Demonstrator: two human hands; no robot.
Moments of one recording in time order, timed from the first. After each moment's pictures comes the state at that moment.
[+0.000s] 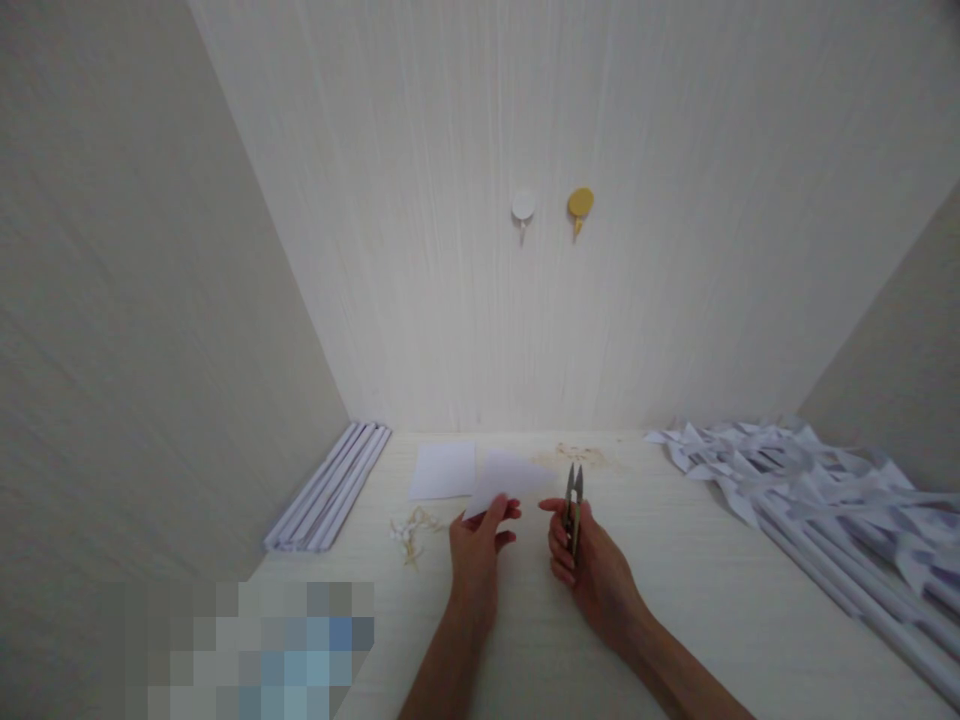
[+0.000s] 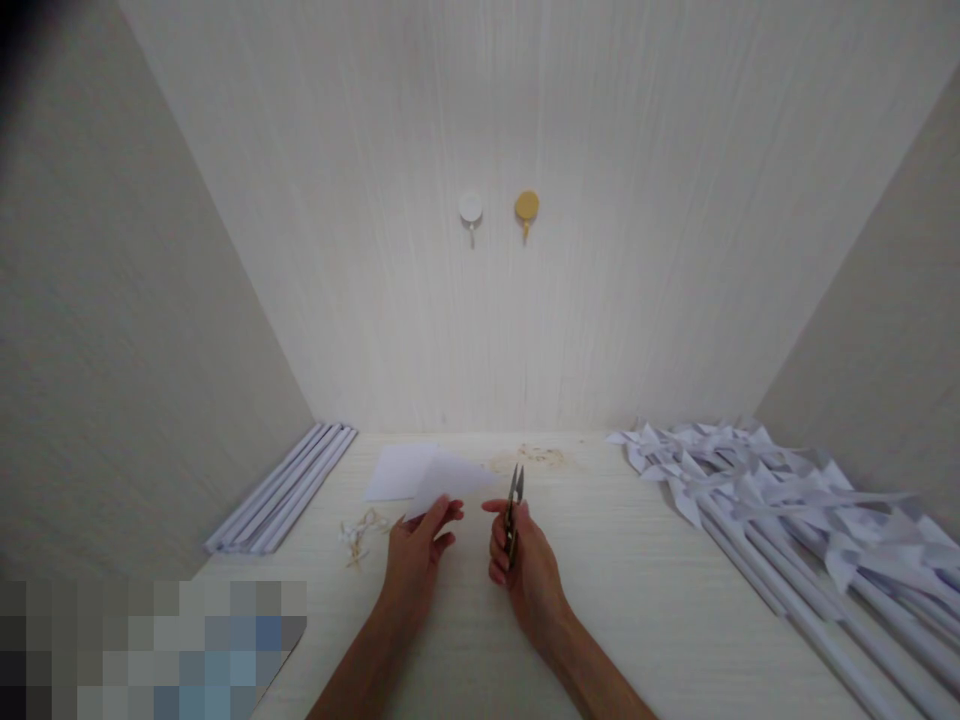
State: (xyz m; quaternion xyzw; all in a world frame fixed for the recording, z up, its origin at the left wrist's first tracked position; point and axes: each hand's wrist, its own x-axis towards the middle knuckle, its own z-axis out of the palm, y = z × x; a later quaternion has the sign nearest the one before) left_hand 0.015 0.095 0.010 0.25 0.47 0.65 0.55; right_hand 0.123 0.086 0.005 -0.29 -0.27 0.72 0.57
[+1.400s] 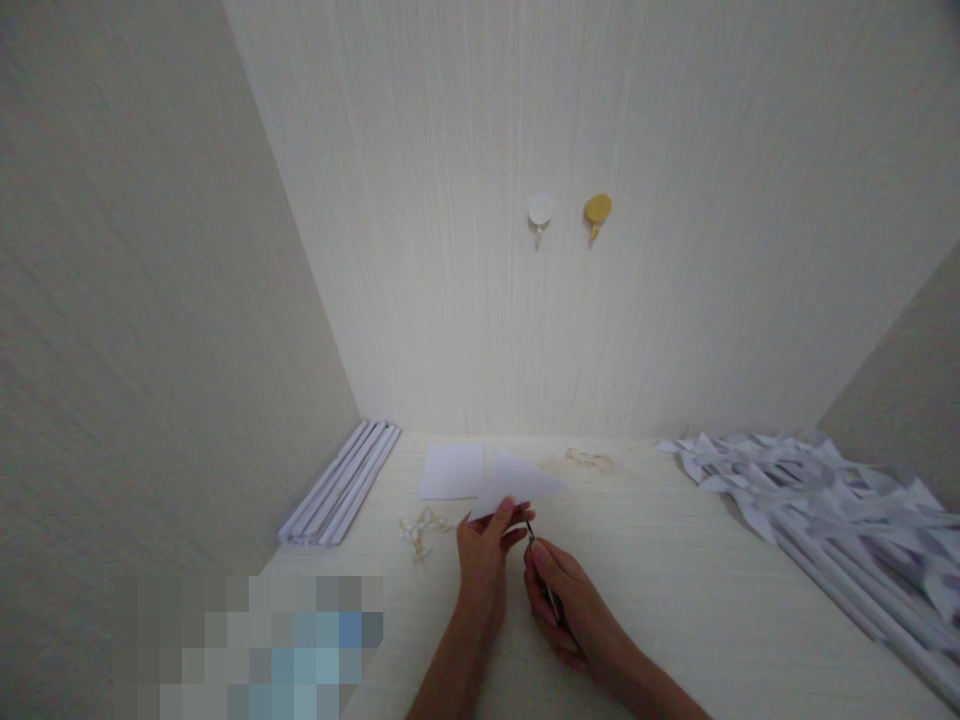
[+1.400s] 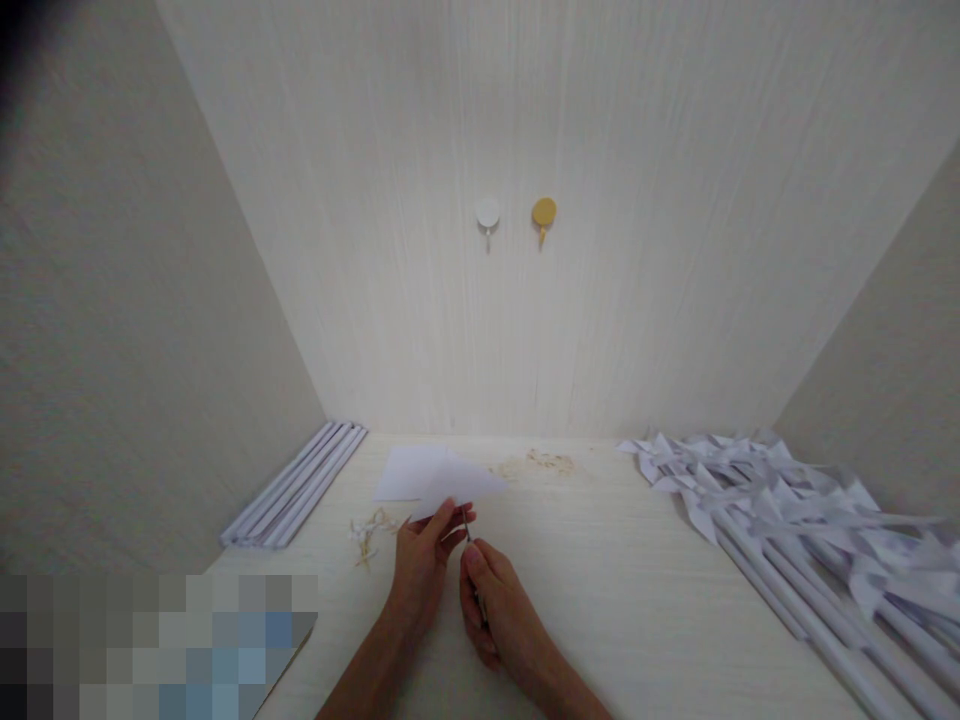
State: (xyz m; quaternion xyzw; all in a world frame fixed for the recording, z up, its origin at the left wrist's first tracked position) left_hand 0.014 0.093 0.016 0.20 0.42 0.67 0.58; right_hand 0.101 0.065 0.002 -0.34 -0.44 0.72 0.41
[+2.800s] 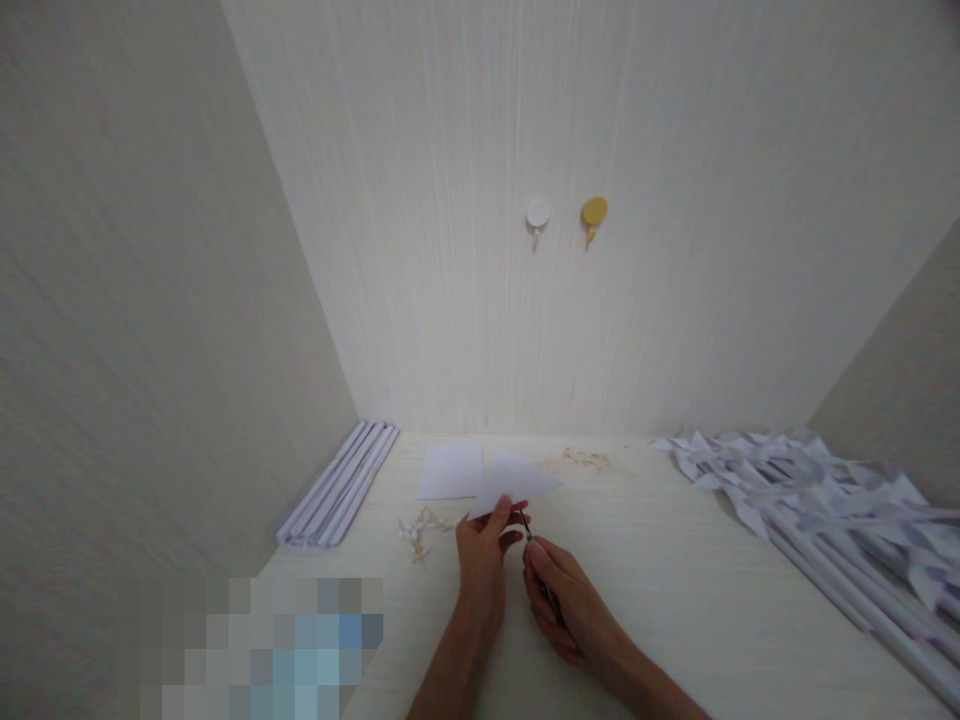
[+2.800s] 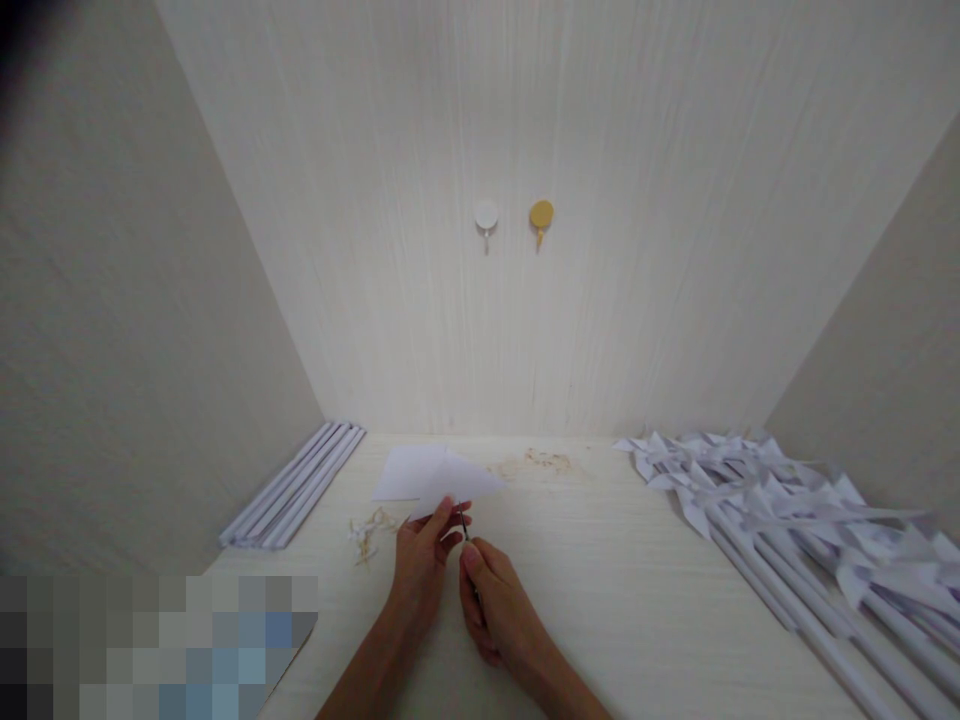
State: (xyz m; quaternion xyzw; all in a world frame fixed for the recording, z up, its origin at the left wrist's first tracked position) left_hand 0.014 0.092 0.015 0.22 0.43 0.67 0.56; right_hand 0.100 0.065 0.004 -0.37 -0.45 0.70 0.41
